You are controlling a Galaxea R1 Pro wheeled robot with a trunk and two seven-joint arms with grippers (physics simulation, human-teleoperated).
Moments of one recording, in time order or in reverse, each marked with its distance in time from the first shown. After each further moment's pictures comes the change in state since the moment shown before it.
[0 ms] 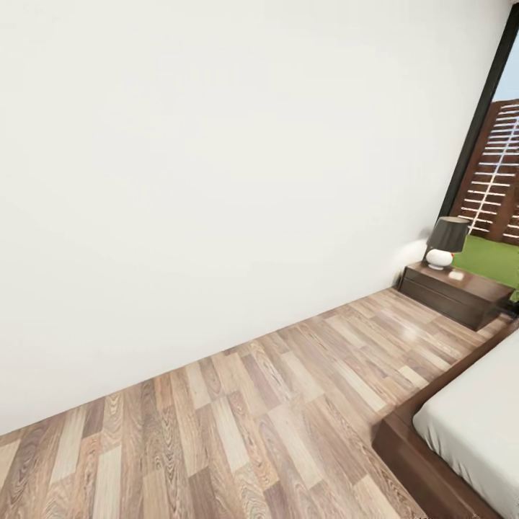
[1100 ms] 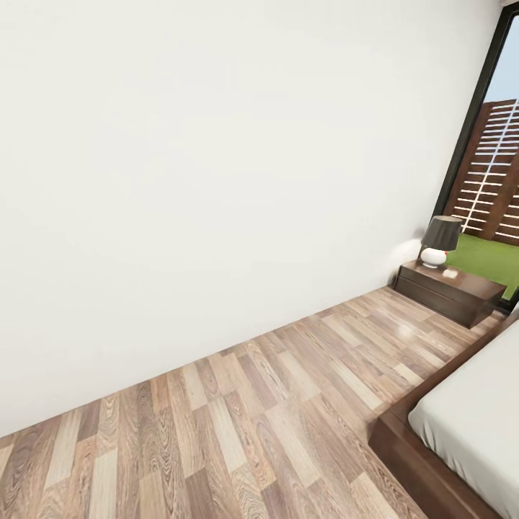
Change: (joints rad) left arm 0.000 -0.001 0.000 0.000 0.000 0.000 0.000; right arm 0.000 0.000 0.000 0.000 0.000 0.000 0.000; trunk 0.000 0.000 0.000
